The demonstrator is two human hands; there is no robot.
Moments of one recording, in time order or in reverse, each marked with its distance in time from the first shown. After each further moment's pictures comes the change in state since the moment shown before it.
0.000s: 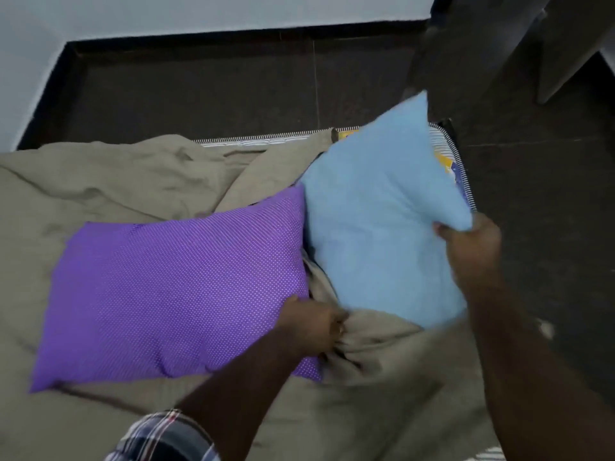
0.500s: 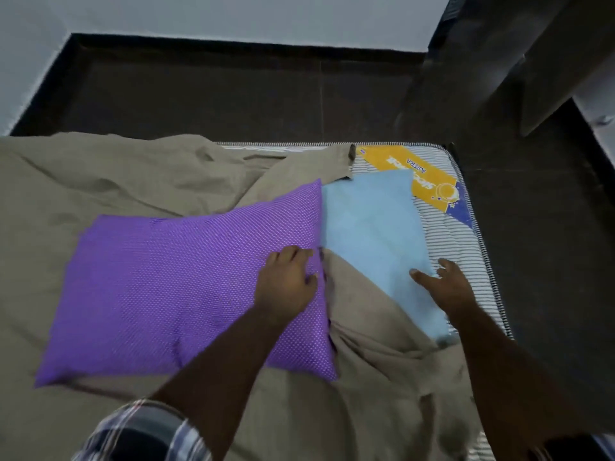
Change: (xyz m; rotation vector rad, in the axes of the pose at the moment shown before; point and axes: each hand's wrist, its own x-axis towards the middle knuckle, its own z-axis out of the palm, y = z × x) left_hand -0.029 -0.100 -0.019 -0.387 0.488 -0.193; right_hand -0.063 0.030 0.024 -0.518 -0.209 0.278
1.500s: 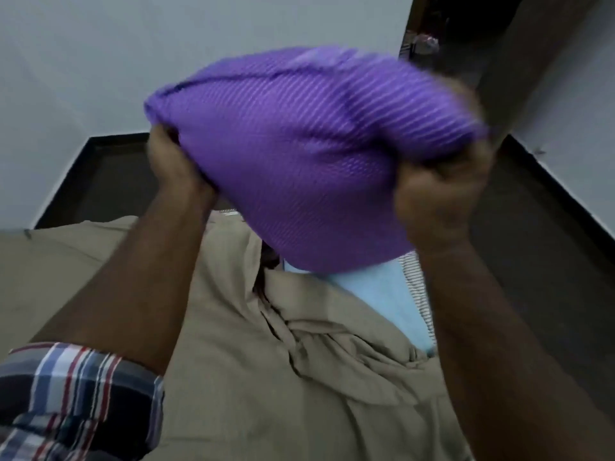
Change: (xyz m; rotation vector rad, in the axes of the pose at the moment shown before) left_hand 0.043 0.075 -0.317 -1.731 0.612 0.031; right_hand -0.228 -0.245 -0.111 0.846 0.397 -1.589
